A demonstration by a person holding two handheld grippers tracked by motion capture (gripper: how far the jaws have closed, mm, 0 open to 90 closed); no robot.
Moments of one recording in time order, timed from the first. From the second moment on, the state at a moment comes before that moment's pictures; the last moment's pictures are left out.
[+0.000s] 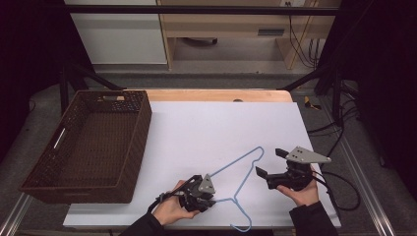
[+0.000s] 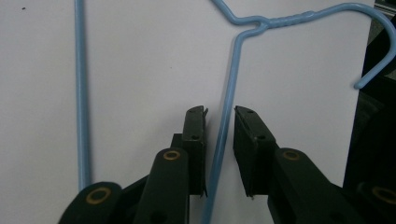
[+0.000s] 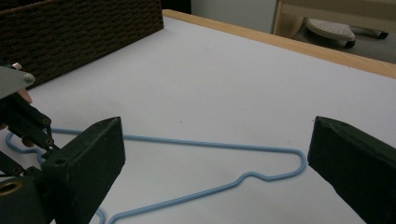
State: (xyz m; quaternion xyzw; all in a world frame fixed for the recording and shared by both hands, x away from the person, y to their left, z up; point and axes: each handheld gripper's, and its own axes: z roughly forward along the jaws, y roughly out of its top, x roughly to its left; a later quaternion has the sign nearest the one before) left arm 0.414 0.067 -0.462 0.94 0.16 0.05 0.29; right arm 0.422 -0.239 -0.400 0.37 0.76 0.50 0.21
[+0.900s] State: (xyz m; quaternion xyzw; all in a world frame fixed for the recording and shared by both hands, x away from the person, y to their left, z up) left arm 0.411 0.059 -0.459 0.95 0.14 0.05 0.27; right arm 0.423 -0.237 -0.402 0.37 0.76 0.50 0.20
